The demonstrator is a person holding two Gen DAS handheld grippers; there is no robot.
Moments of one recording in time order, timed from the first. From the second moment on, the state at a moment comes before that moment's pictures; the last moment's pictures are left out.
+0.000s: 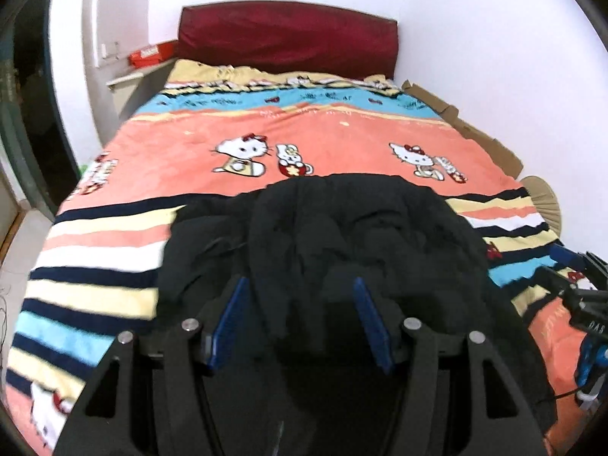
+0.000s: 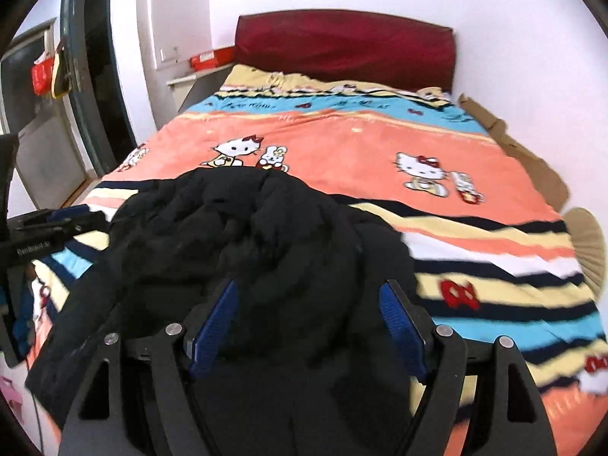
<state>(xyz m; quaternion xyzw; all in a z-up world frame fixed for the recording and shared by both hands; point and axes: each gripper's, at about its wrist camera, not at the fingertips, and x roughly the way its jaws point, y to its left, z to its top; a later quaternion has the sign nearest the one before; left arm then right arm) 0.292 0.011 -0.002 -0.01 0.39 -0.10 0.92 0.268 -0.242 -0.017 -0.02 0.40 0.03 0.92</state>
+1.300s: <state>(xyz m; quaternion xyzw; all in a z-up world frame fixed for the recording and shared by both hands) 0.069 0.182 -0.123 -0.24 0.45 -0.03 0.86 0.078 -0.336 -0.099 0.12 0.48 0.01 0.87</state>
